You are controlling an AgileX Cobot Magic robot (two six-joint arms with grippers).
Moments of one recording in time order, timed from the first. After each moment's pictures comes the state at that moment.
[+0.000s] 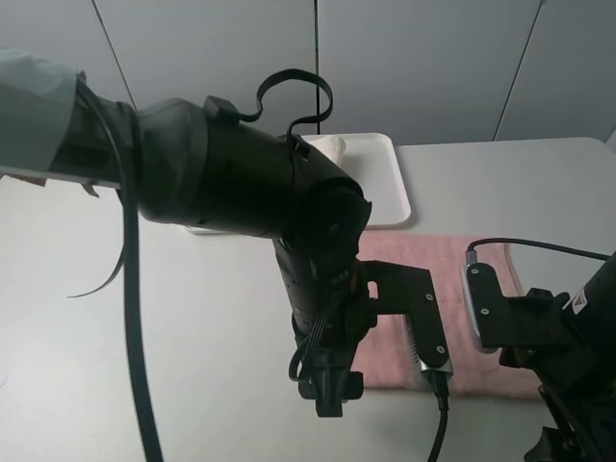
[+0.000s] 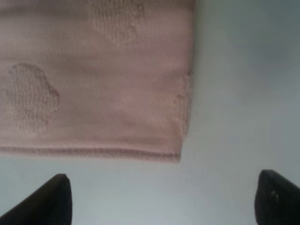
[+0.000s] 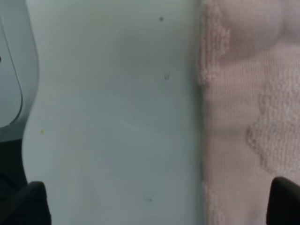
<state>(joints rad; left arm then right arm) -1.05 2.04 -1.30 -0.03 0.78 0.55 0.39 1.44 -0.39 0.22 0.65 -1.17</state>
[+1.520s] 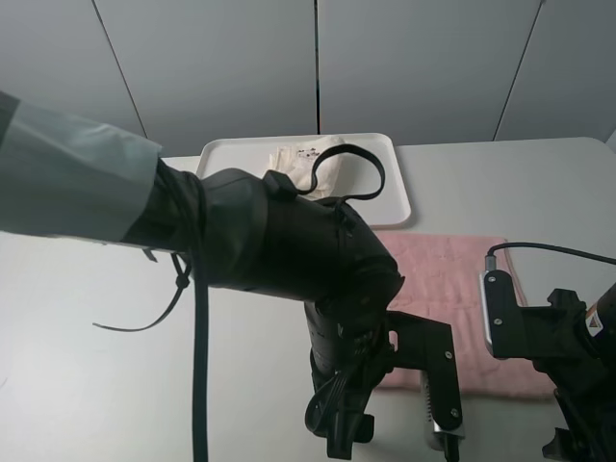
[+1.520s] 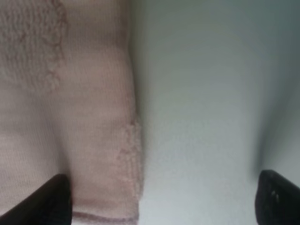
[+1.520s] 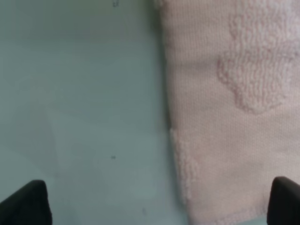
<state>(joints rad) -1.13 2.13 -1.30 0.03 0.72 0.53 0.39 1.44 -0.32 -0.03 0.53 -0.92</state>
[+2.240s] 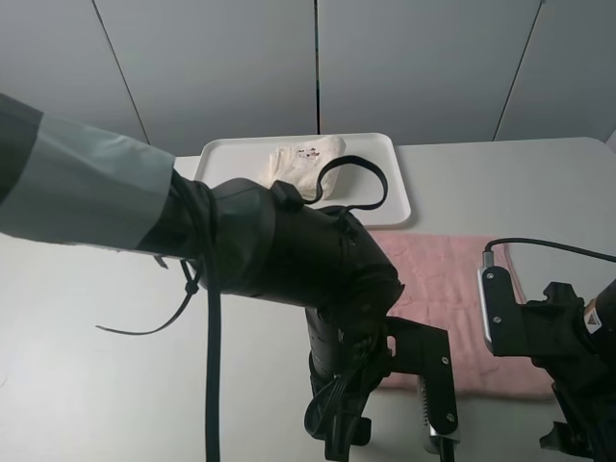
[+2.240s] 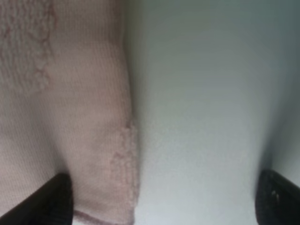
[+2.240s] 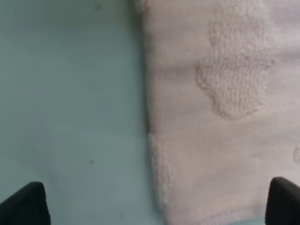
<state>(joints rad) -1.13 2.14 -1.30 0.03 0.73 0.53 0.39 1.44 -0.32 -0.07 0.49 -0.92</state>
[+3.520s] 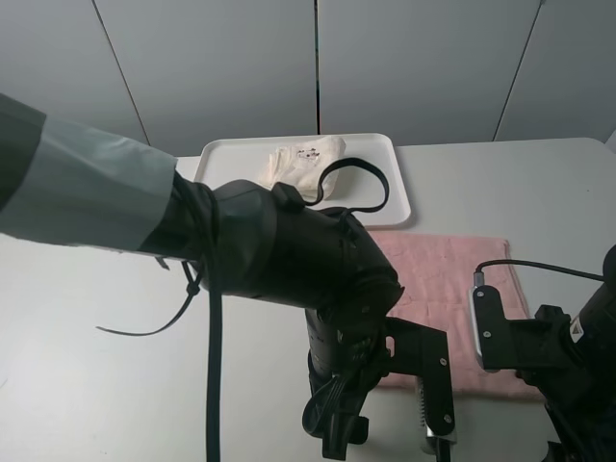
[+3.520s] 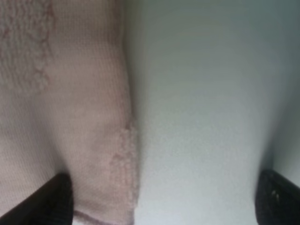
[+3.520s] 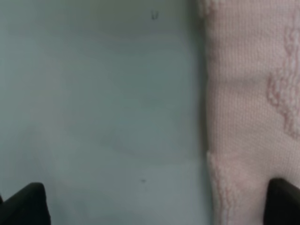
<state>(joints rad) -1.13 2.14 -1.30 0.05 0.73 0.53 0.39 1.56 -0.32 0.07 0.50 -1.02</state>
